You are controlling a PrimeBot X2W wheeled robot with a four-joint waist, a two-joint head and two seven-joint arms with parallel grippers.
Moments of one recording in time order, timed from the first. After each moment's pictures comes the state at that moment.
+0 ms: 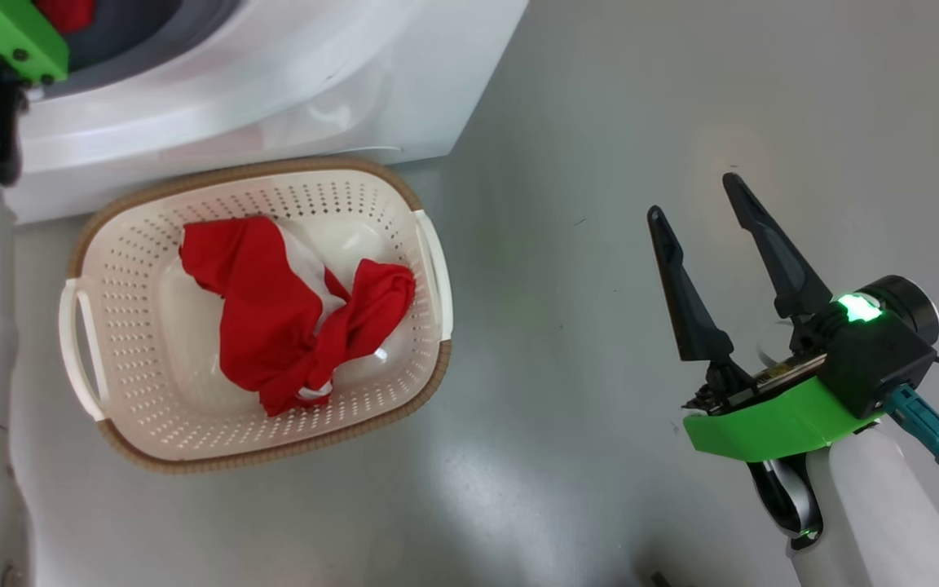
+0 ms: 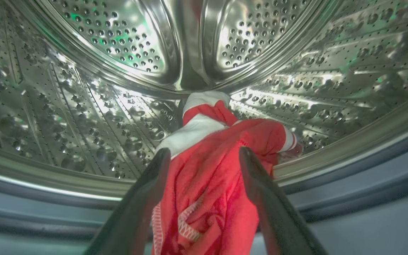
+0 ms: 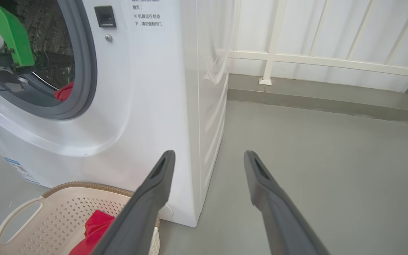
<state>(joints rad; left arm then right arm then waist) -1.31 0.20 -0.02 1.03 -0.35 -0.07 -0.04 -0.31 -0.05 0.14 0.03 0.17 0.12 -0.26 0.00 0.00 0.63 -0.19</state>
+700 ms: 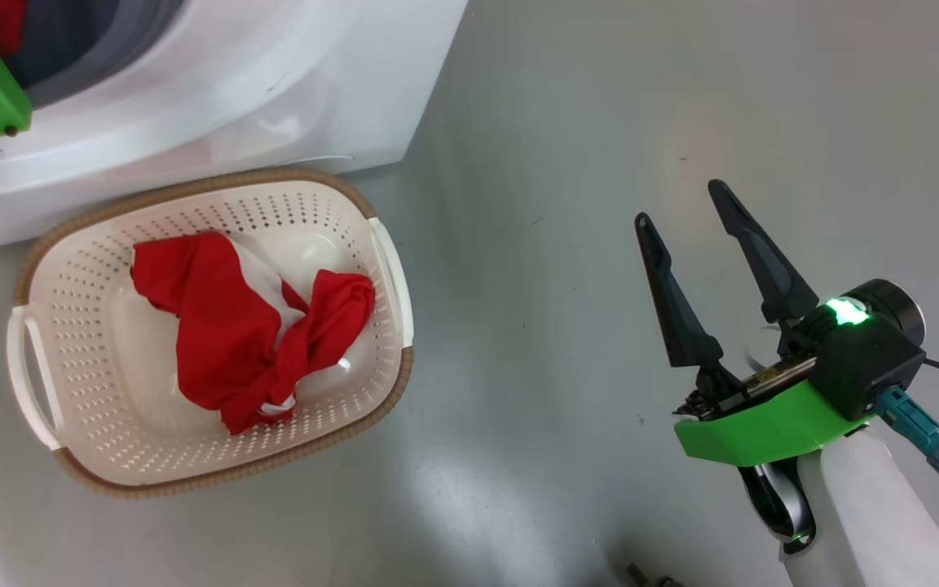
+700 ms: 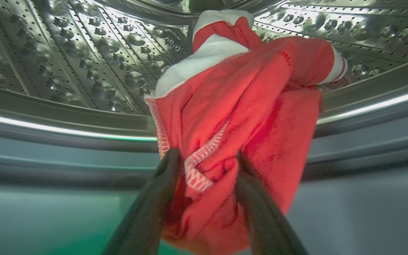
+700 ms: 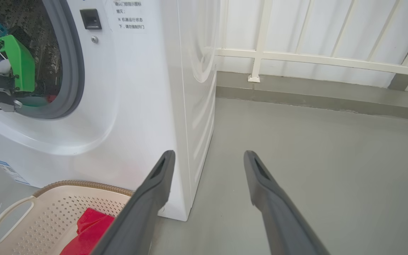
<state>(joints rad) -1.33 0.27 -0.07 1.21 -0.35 -0.03 0.11 -0.31 -0.05 0.16 0.04 0.19 0.12 -0.26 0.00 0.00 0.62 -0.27</state>
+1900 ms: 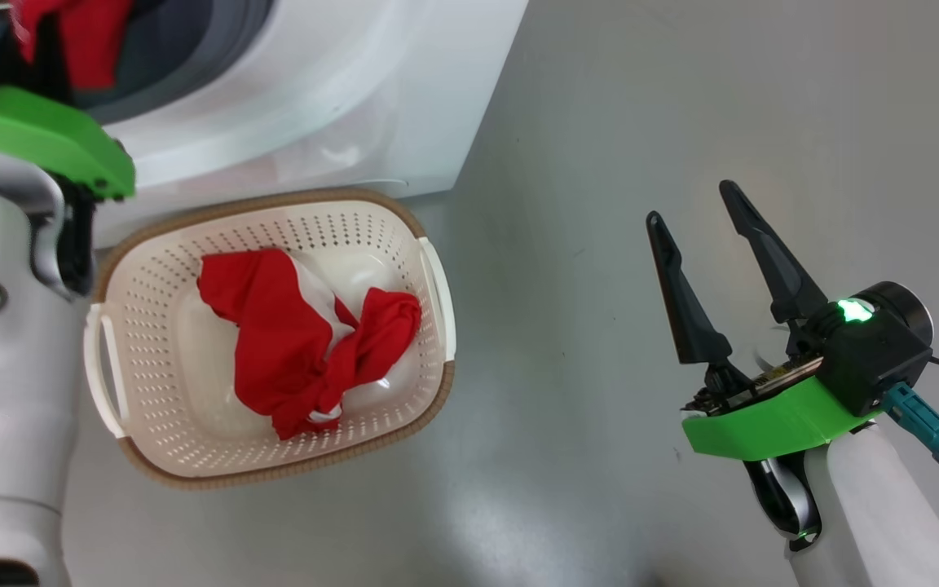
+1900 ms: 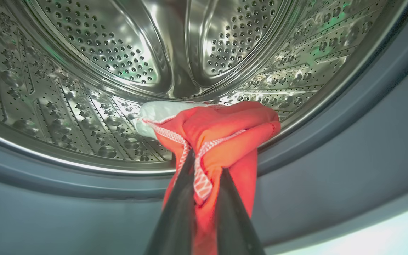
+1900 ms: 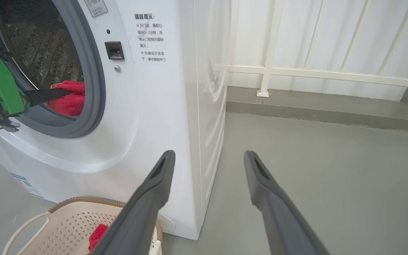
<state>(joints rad) -1.14 0.20 -0.11 1.03 -0.37 -0.07 -0.24 -0.31 -0.05 0.15 0.05 0.19 0.12 -0.26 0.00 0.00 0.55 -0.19</state>
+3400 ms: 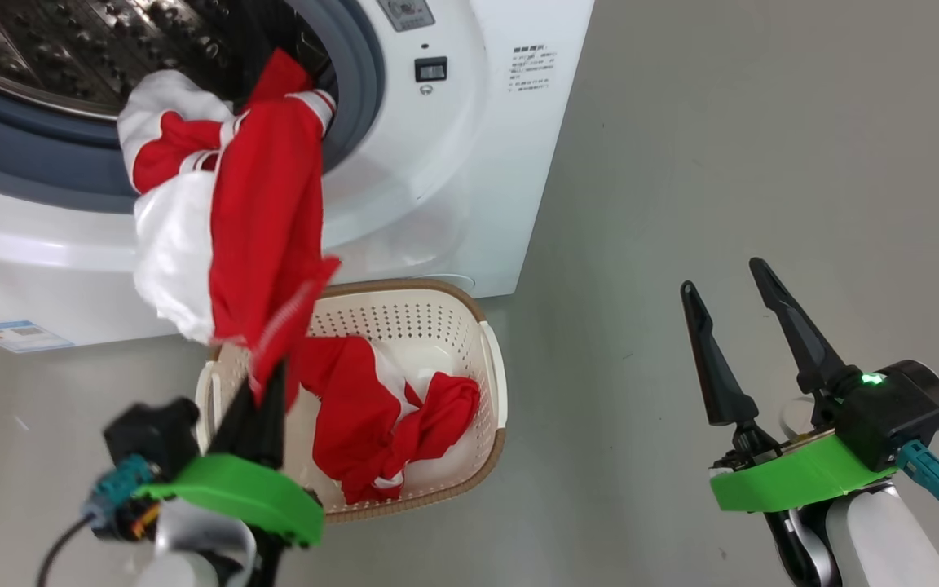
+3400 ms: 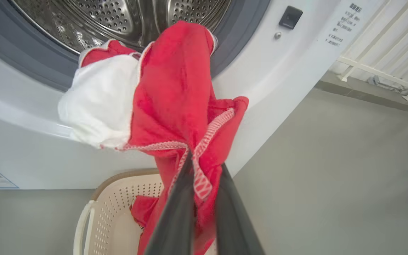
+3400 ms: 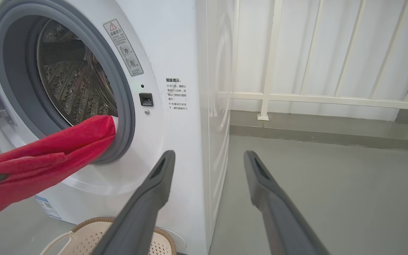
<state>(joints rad) -0.26 0.10 -0.16 0.16 -0.42 0.07 -0.04 -0.16 -0.05 0.08 0.05 0.19 0.12 -0.26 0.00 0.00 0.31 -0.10</state>
